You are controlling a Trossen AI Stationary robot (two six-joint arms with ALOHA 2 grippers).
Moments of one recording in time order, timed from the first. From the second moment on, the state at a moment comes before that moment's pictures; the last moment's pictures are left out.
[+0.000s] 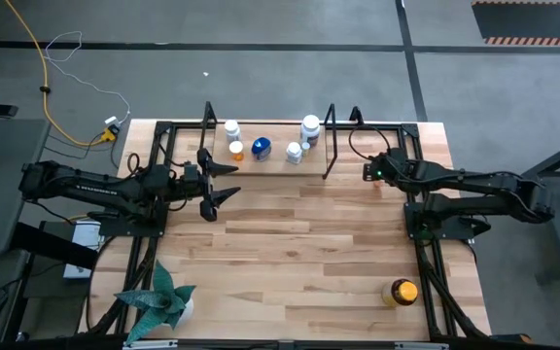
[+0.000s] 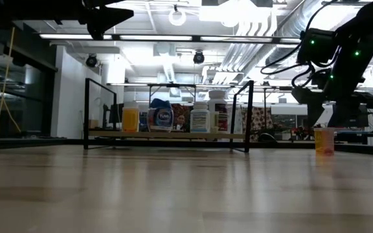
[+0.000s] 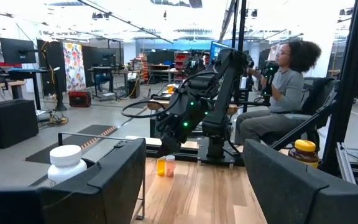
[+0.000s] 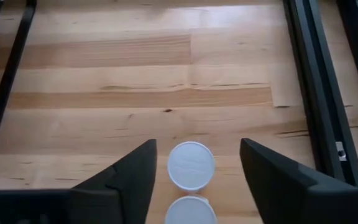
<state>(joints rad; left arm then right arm) 0.10 0.82 0.36 0.59 -0.19 0.01 -0.45 0.94 0.44 -0.63 0.55 1.00</state>
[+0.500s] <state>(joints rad) 0.10 0.82 0.36 0.59 -0.19 0.01 -0.45 1.07 0.44 -0.54 0.55 0.94</state>
